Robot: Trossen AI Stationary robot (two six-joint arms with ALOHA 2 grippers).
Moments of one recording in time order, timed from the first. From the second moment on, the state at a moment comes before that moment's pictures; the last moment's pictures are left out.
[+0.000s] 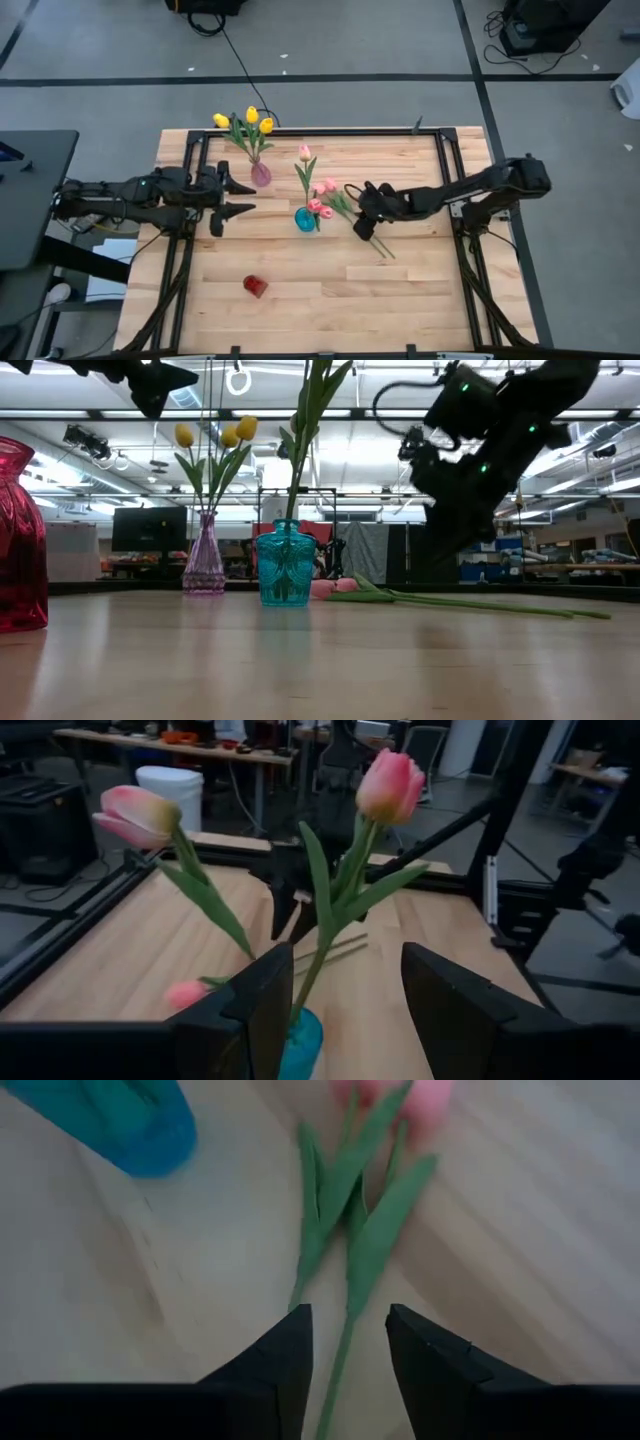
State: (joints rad) left arm -0.03 0.54 0.60 -0.21 -0.05 -0.14; right arm 0.02 1.47 0.67 -0.13 0.30 0.58
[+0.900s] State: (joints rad) left arm -0.03 0.54 0.60 -0.21 -0.11 -0.16; right arm -0.02 1.63 0.73 -0.17 0.31 0.48
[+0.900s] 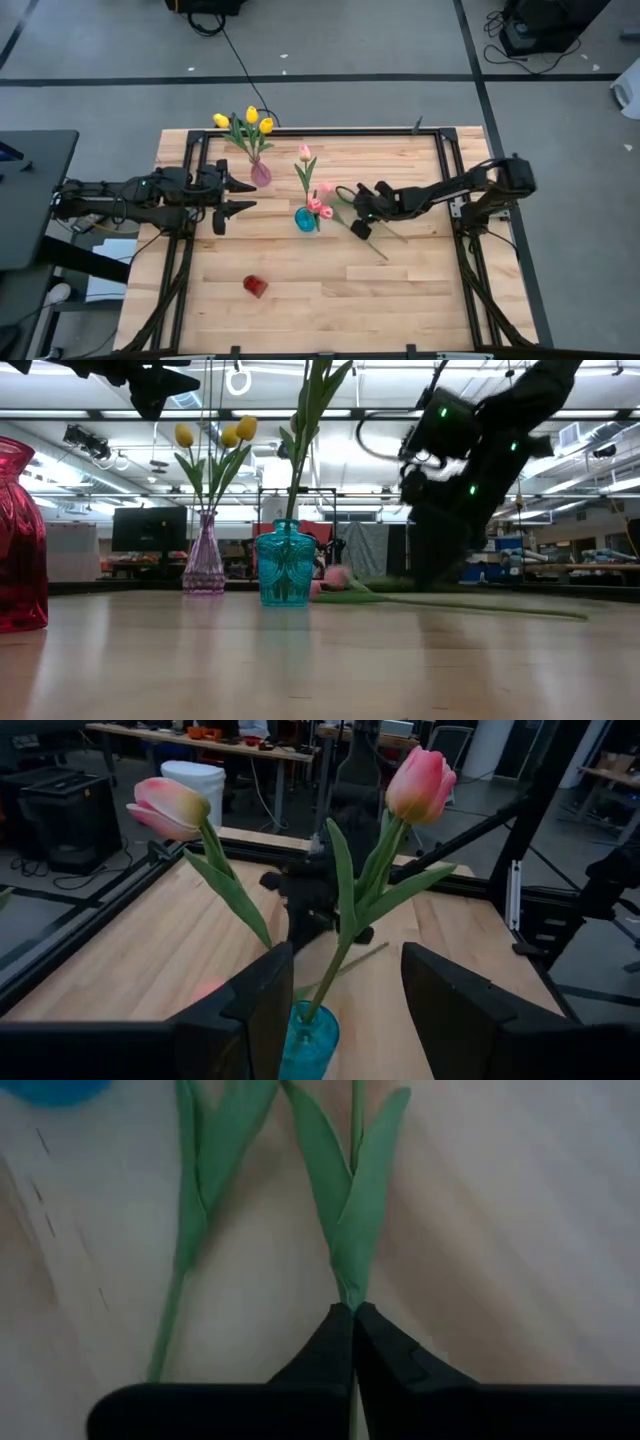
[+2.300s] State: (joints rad) left arm 0.02 1.20 1.19 -0.03 0.16 0.04; right arm 0.08 1.41 1.24 0.33 0.03 -0.02
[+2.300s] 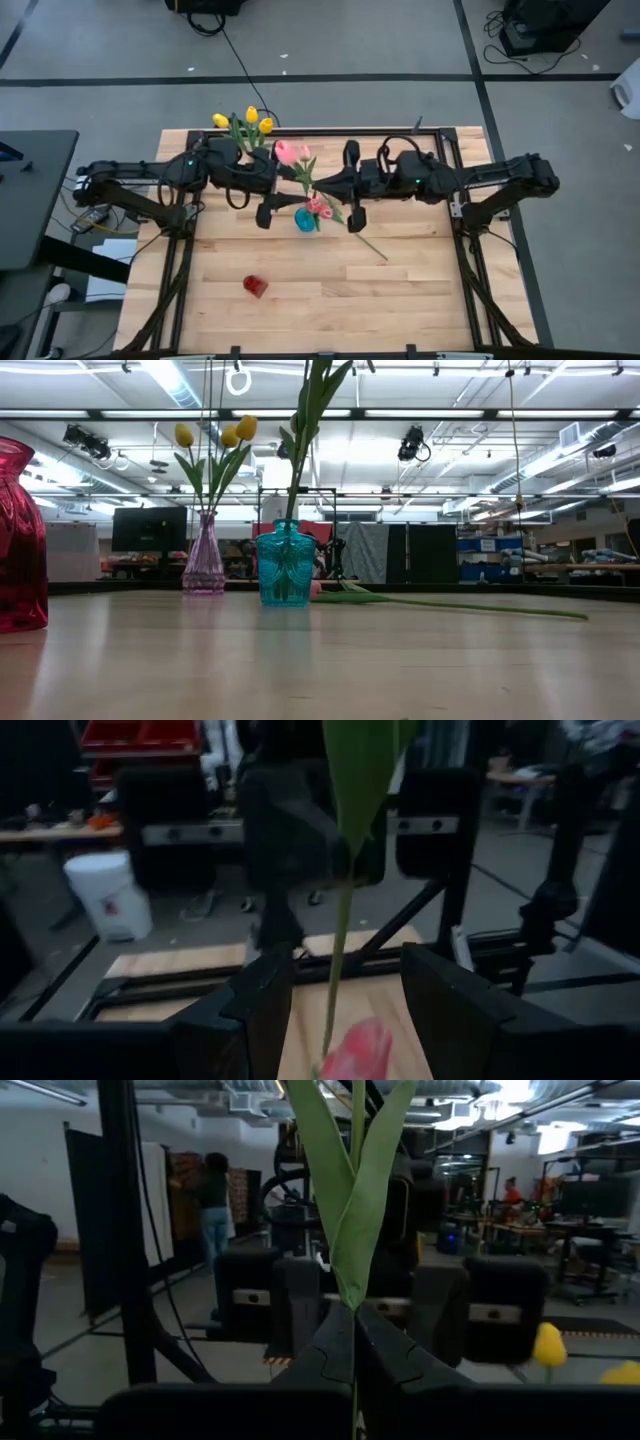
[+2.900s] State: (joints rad) left arm 0.02 1.21 1.19 0.02 0.15 0.05; right arm 0.07 1.47 1.28 0.32 0.05 -0.03
